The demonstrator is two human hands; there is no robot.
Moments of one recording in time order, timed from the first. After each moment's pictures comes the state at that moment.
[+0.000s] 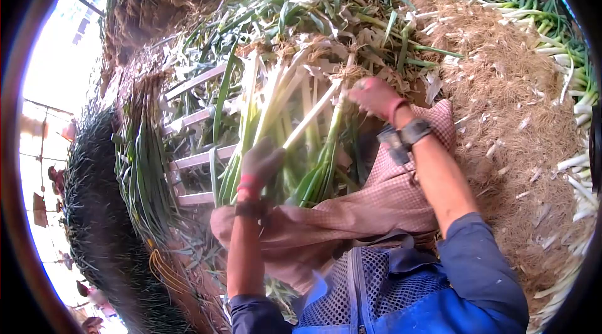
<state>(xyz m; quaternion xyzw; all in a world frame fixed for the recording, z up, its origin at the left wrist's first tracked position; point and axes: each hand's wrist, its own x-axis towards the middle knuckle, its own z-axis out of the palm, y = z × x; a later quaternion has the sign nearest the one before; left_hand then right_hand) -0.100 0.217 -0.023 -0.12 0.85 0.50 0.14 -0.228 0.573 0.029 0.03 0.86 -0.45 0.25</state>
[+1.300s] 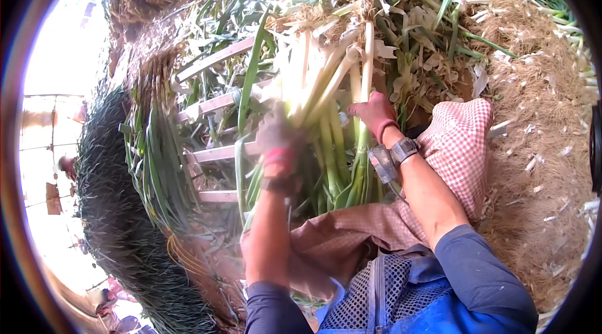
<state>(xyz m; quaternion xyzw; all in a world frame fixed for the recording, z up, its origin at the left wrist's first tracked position) -0.193 0.182 -0.044 -0.16 0.98 0.10 0.06 -0.248 0.412 -0.085 0.20 0.85 -0.44 0.24</state>
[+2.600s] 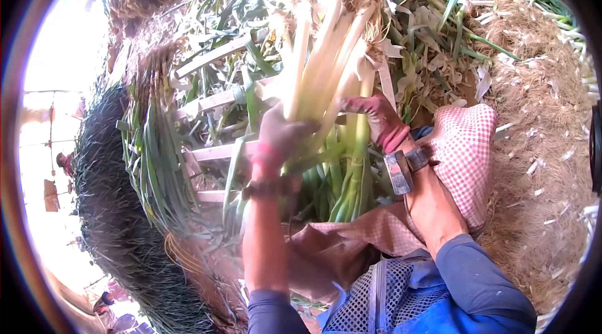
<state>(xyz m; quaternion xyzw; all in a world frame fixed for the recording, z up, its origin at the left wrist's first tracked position) -0.204 0.169 -0.005 -0.13 0.78 0.59 0.15 -0.237 0.403 -0.076 -0.02 0.52 -0.83 0.20</state>
